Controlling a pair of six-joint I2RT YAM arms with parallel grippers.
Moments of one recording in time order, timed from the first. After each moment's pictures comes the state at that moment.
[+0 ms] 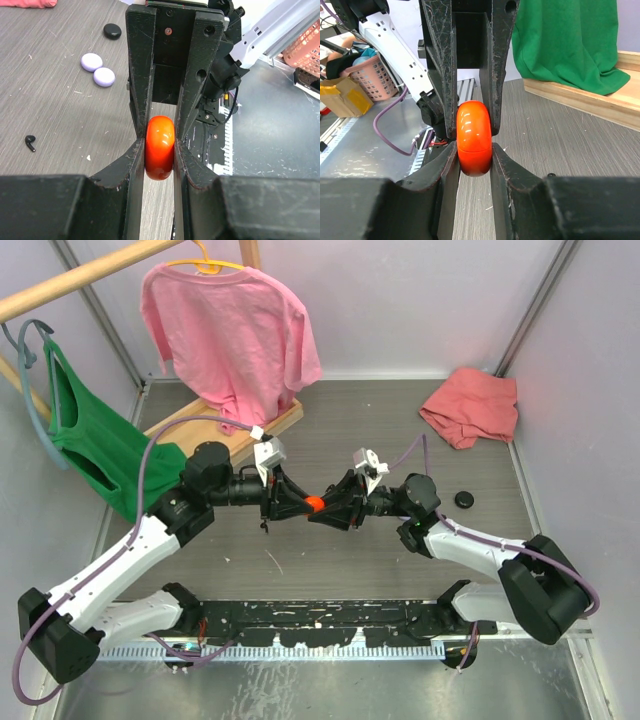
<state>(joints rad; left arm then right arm) -0.65 1.00 0.88 -0.11 0.76 -0.14 0.65 1.24 0.48 1.09 -0.92 0.48</state>
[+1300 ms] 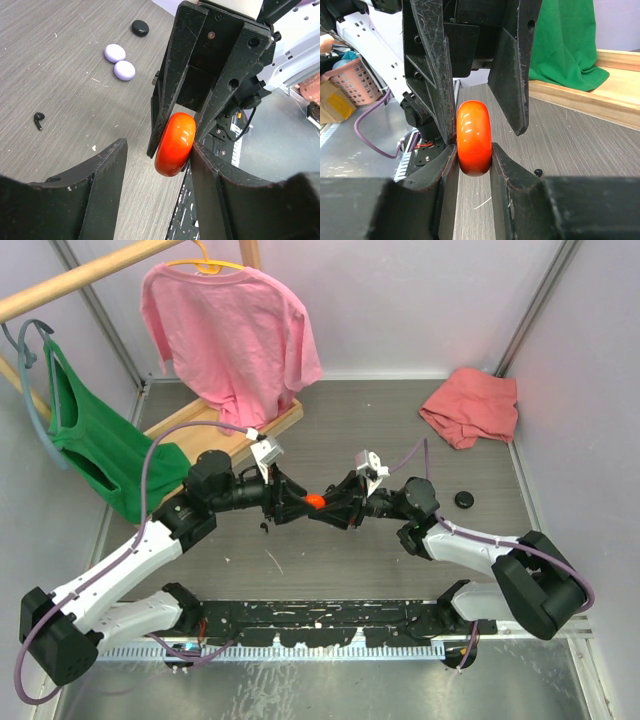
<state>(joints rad) -0.66 0.99 0.80 -0.03 0.61 -0.26 0.65 1.27 0.44 1.15 -0.86 0.45</state>
